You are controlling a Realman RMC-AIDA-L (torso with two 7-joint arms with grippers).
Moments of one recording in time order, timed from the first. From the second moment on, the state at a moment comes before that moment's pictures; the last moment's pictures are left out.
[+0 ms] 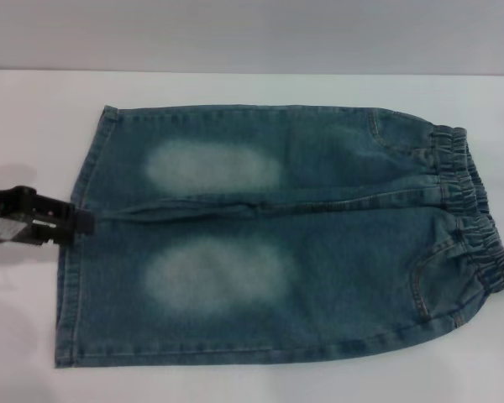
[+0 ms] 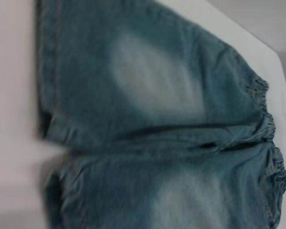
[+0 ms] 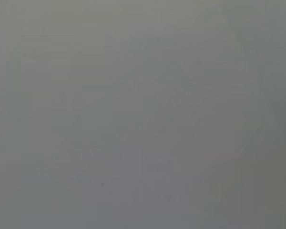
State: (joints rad) left arm -0.78 -1.82 0.10 0.53 2.87 1.77 -2.30; right arm 0.46 2.07 -0.48 -0.06 -0.49 -1.25 0.46
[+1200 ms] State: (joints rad) left arm -0.62 -1.84 0.22 0.54 2.87 1.79 -2.46; right arm 0.49 2.07 -0.48 -0.10 -0.54 -1.17 0.46
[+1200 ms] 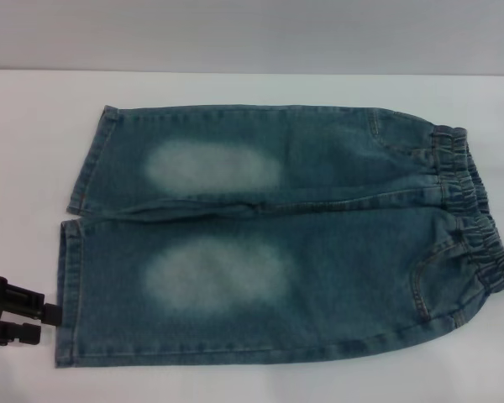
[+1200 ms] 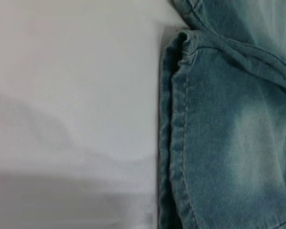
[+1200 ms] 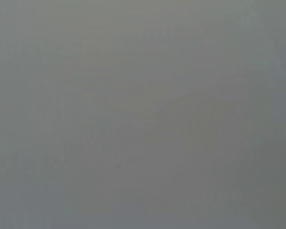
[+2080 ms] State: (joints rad) left arm -0.62 -1.87 0.23 0.54 2.87 1.77 -2.46; right arm 0.49 2.06 -0.48 -0.11 -0.54 -1.16 0.47
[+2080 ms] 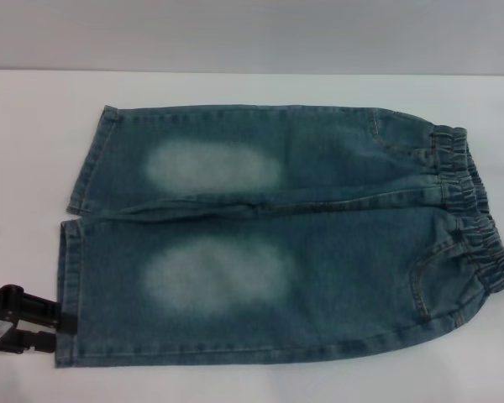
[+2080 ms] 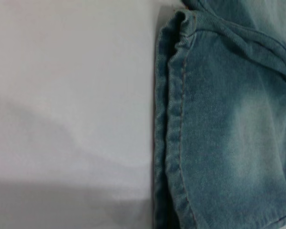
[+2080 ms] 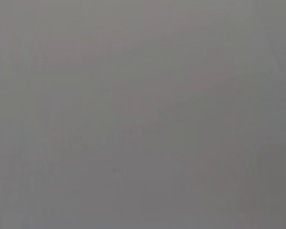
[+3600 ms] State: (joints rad) left arm -0.61 -1.89 0.26 0.55 2.87 1.76 -2.44; right arm 0.49 2.06 -0.48 -0.11 -0.54 -1.16 0.47
